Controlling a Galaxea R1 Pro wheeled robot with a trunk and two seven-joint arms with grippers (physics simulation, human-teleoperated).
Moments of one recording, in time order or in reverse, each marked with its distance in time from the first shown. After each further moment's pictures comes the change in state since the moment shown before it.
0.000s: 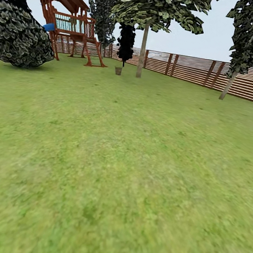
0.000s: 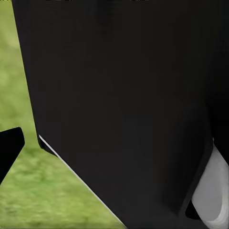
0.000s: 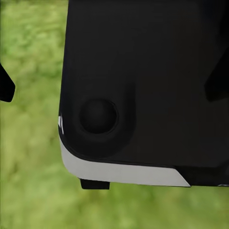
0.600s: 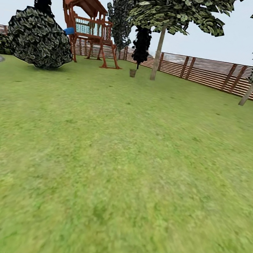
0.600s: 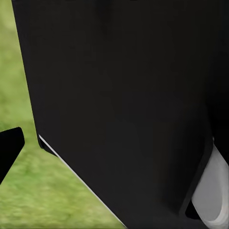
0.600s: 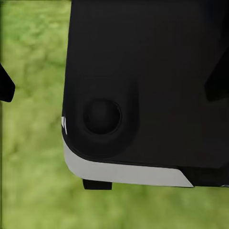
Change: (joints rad) left arm 0.000 0.000 0.000 0.000 0.000 0.000 0.000; right arm 0.000 -0.005 0.002 0.000 0.000 0.001 0.000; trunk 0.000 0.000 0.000
